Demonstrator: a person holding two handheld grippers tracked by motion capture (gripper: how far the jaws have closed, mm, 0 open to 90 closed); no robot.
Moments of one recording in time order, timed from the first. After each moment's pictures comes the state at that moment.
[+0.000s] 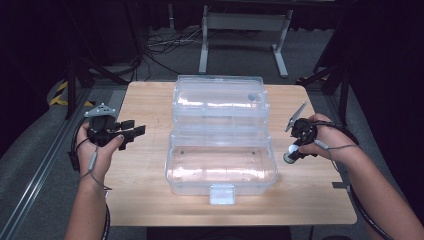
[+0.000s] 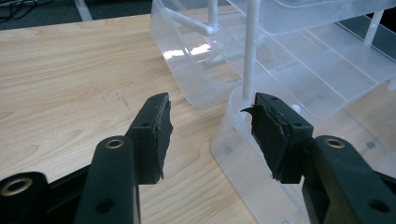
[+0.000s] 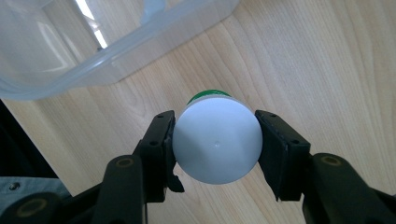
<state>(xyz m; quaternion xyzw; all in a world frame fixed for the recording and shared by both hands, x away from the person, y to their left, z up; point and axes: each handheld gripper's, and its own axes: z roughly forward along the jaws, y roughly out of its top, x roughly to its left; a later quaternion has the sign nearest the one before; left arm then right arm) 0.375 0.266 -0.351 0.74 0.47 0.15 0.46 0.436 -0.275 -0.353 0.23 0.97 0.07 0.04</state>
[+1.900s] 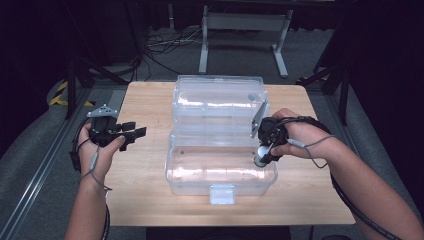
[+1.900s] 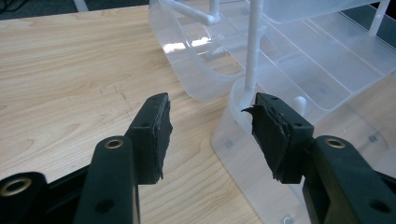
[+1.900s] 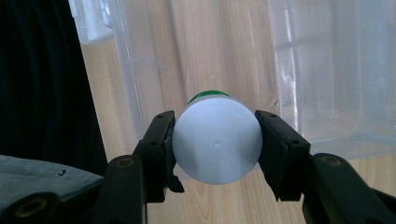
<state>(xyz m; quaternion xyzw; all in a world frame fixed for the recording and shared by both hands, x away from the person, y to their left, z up) 0.378 0.267 -0.356 0.75 0.47 0.14 0.45 0.406 -0.170 -0.310 0.05 1.00 0.07 0.01</state>
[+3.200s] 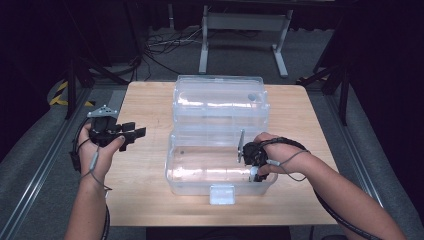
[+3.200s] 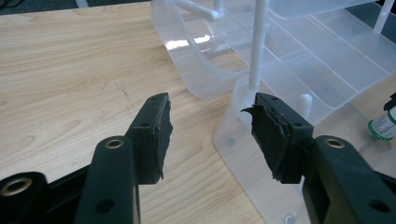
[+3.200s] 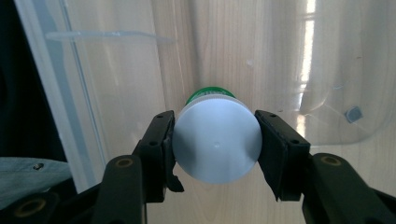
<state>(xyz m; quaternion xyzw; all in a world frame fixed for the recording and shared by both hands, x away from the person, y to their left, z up) 0.380 0.268 -0.359 0.75 0.48 0.14 0.44 0.405 -0.149 -0.402 0.03 1.00 -0.01 -0.03</state>
